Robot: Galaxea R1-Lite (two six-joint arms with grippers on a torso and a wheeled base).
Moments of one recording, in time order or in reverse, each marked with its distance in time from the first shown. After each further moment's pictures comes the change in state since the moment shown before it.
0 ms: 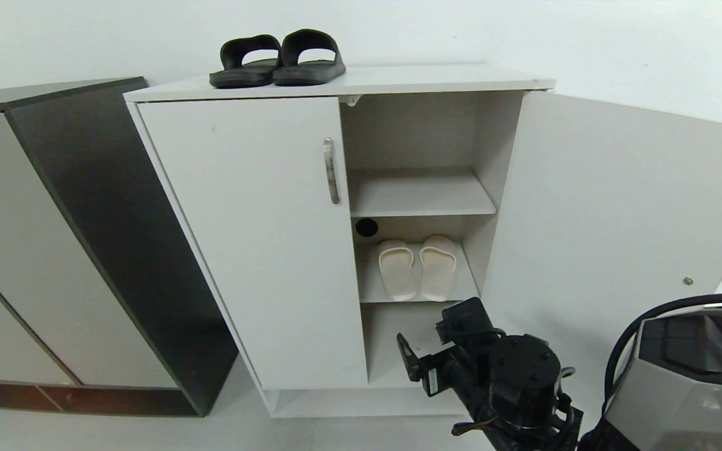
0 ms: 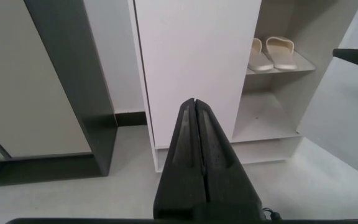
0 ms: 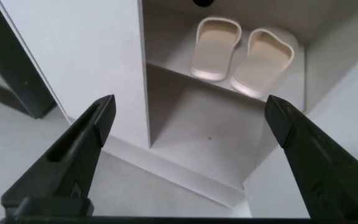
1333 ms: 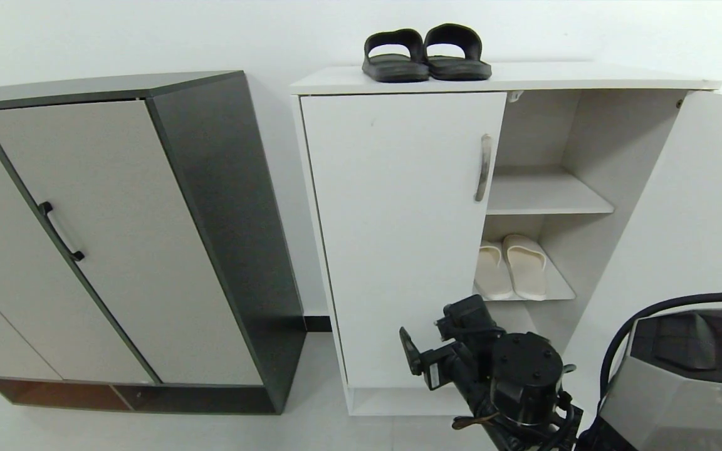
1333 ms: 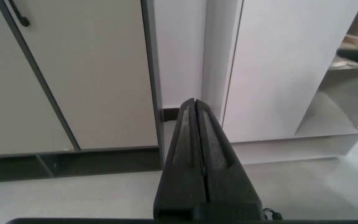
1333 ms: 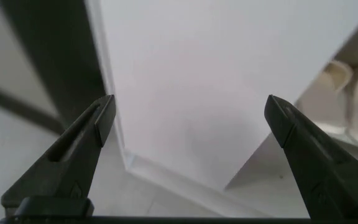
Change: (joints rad) left arm 0.000 0.000 0.000 0.000 0.000 -0.001; right arm -0.003 0.013 -0.011 -0.046 -0.015 -0.034
